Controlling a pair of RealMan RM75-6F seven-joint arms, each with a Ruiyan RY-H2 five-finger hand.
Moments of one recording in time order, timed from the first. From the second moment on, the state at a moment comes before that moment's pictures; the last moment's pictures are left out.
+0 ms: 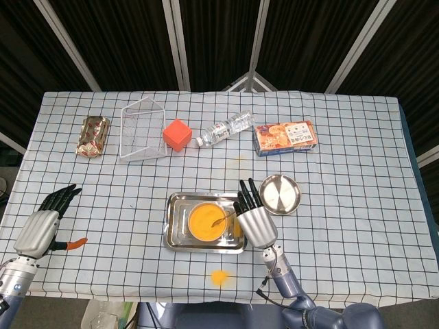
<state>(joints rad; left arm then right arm) -0.22 -1.09 -0.02 -1.78 1.44 1.28 -0.07 0.54 -2.15 0.09 -0.77 -1.67 1.57 -0.58</state>
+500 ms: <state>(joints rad) -0.22 -1.09 -0.02 -1.78 1.44 1.28 -0.08 0.57 -2.22 0.11 -0.69 -1.66 1.53 -0.55</state>
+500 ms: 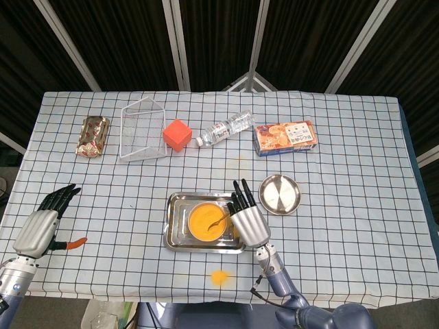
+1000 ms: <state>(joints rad) -0.22 -1.09 -0.02 -1.78 1.44 1.28 -0.09 0.63 -2.27 0.16 -0.62 -1.63 1.49 -0.53</state>
